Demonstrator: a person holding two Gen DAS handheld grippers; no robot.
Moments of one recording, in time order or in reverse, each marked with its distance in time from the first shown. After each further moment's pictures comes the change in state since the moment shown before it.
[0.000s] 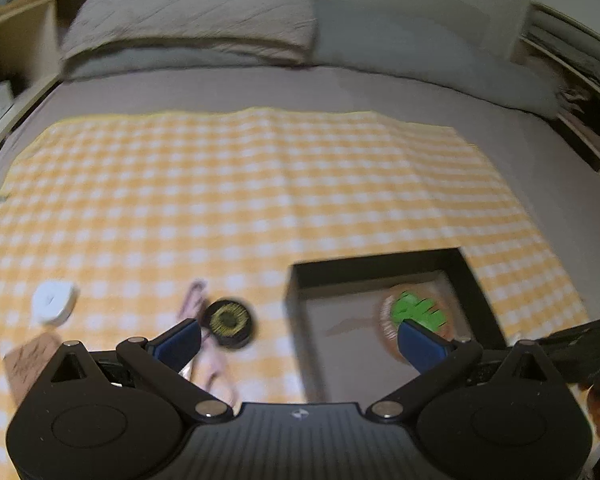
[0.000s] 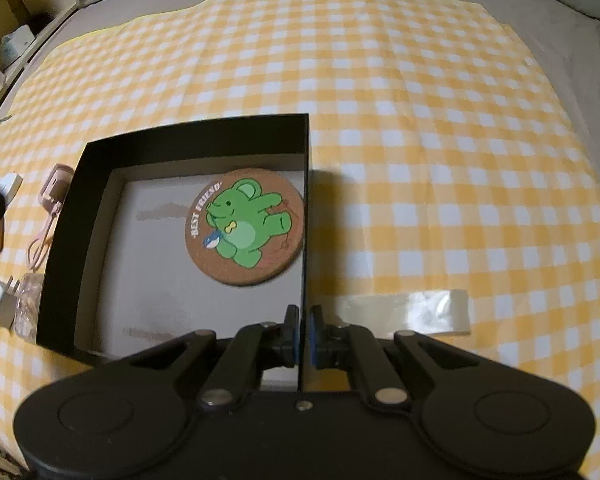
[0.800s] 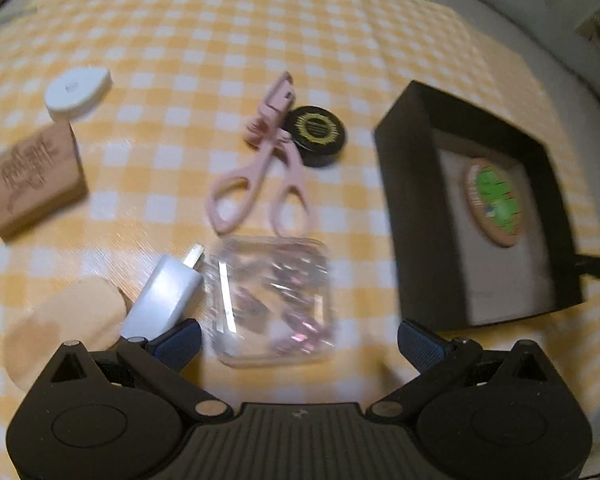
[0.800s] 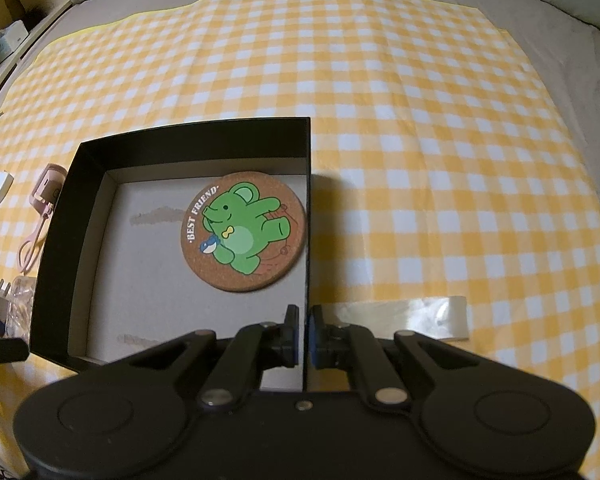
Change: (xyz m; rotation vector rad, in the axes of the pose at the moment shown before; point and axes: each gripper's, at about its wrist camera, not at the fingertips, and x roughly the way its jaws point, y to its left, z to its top) left arm 0.046 0.063 -0.077 -0.158 0.326 -0.001; right arm 0.011 0.014 0.032 -0.009 -0.002 -0.031
